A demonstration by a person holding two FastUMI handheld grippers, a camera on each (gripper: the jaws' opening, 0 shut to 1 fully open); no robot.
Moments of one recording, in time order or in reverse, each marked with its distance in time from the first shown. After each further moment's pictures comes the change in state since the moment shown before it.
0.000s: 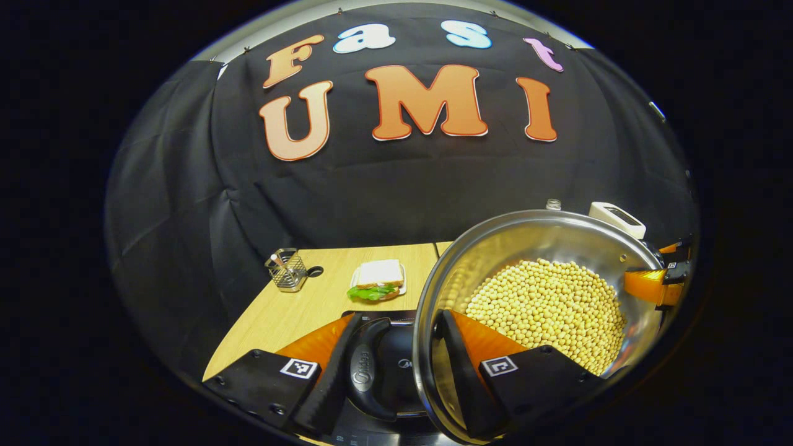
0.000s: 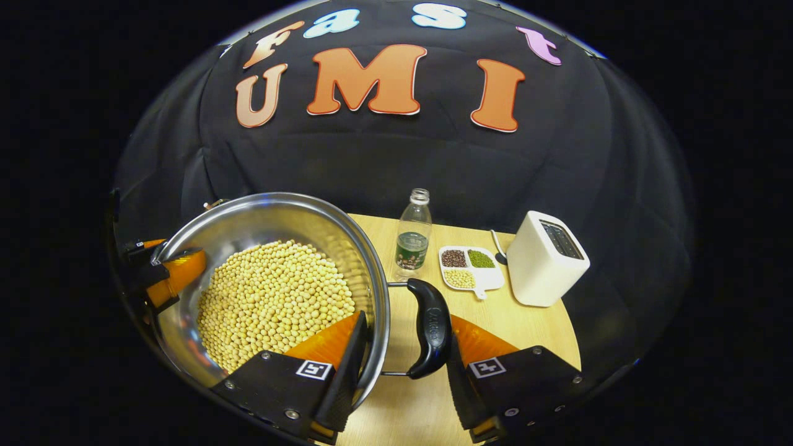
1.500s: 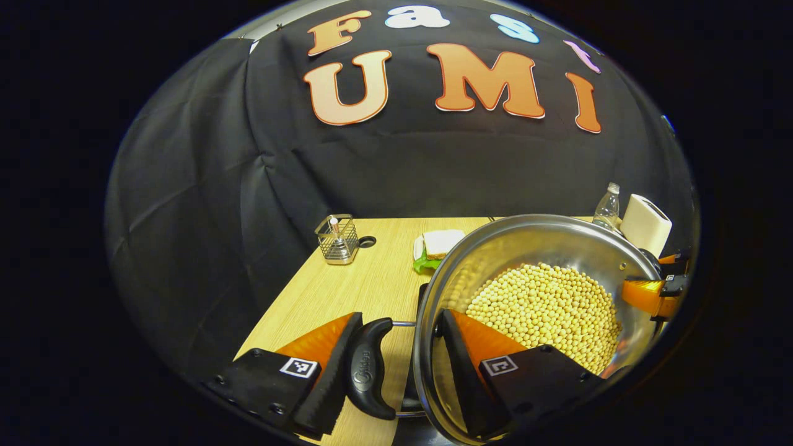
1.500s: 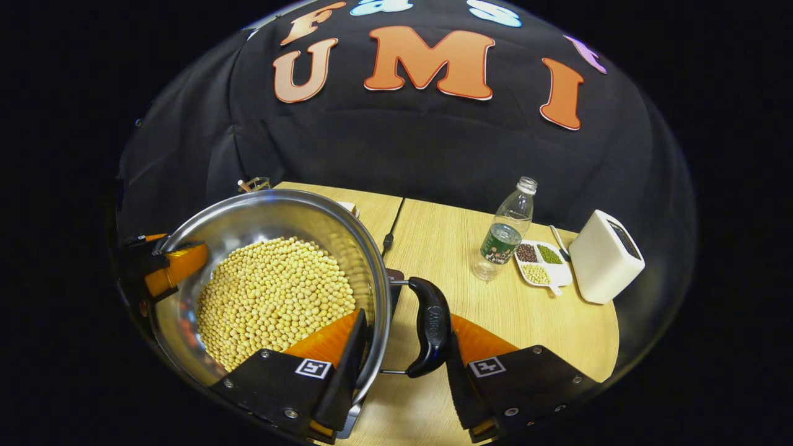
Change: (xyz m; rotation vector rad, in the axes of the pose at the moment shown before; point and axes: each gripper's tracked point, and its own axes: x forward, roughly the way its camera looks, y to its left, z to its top) left arm 0.022 0.129 -0.062 -0.049 0.116 0.072; right arm 0.040 0.133 -0.022 -0.049 0.071 0.102
